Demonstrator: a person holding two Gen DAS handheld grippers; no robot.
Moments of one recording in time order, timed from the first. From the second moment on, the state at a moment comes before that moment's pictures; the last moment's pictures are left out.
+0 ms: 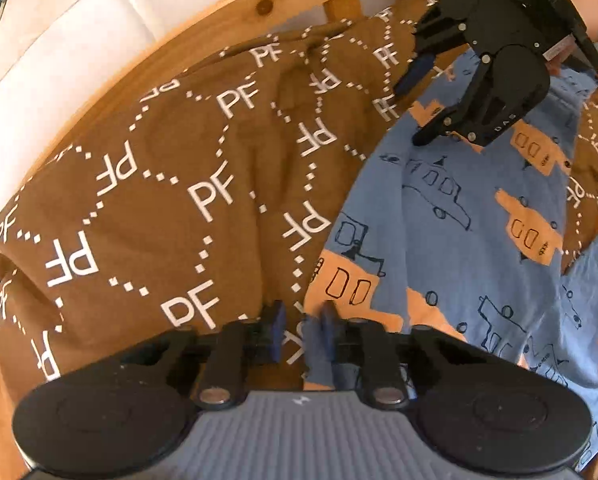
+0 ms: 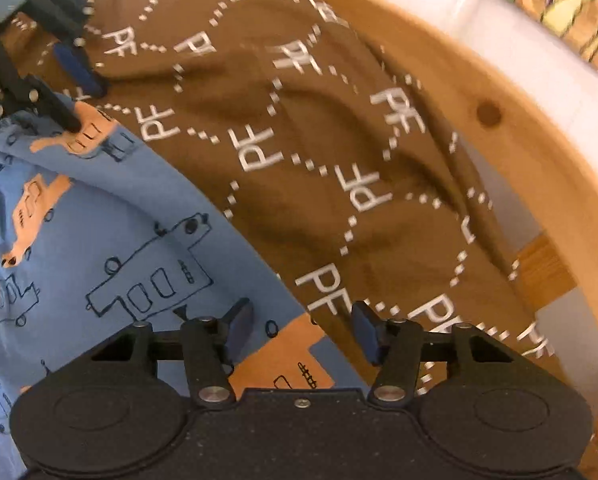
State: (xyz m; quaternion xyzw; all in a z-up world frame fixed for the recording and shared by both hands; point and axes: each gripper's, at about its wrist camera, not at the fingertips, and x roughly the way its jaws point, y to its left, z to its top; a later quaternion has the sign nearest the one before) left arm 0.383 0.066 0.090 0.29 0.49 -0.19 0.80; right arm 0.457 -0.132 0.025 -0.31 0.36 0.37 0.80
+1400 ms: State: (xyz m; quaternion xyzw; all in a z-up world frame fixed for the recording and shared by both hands) left arm 0.094 0.032 0.006 0.50 0.24 -0.16 0.81; right arm 0.078 -0.166 -0.039 -0.21 0.29 0.27 0.89
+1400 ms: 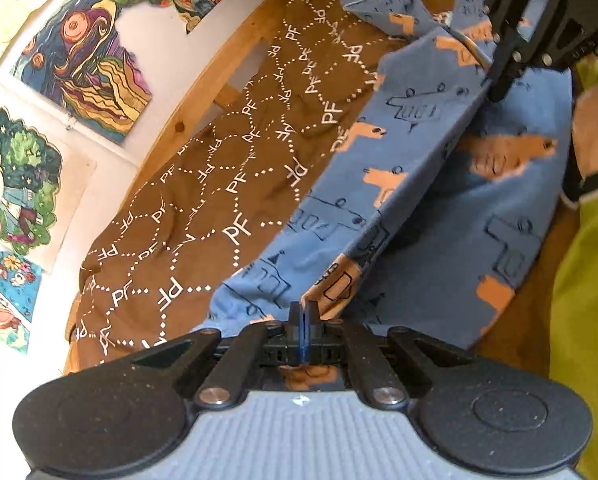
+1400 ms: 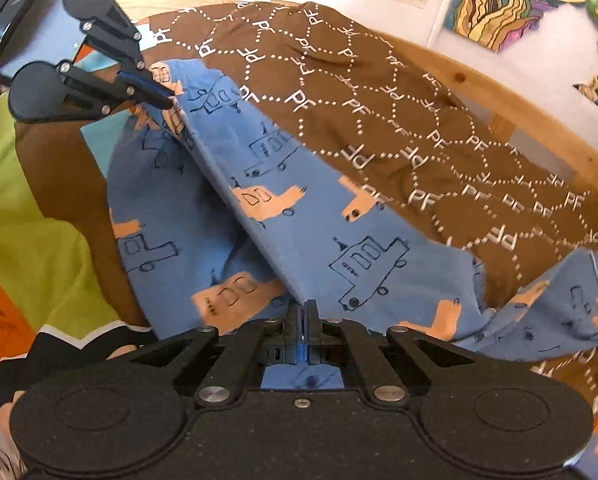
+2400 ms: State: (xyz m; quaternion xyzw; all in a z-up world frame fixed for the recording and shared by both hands) left arm 0.057 0.043 -0.028 0.57 0.28 -0.23 0.74; right arm 0.029 -0.153 -0.057 -0.26 0.30 0.29 0.87
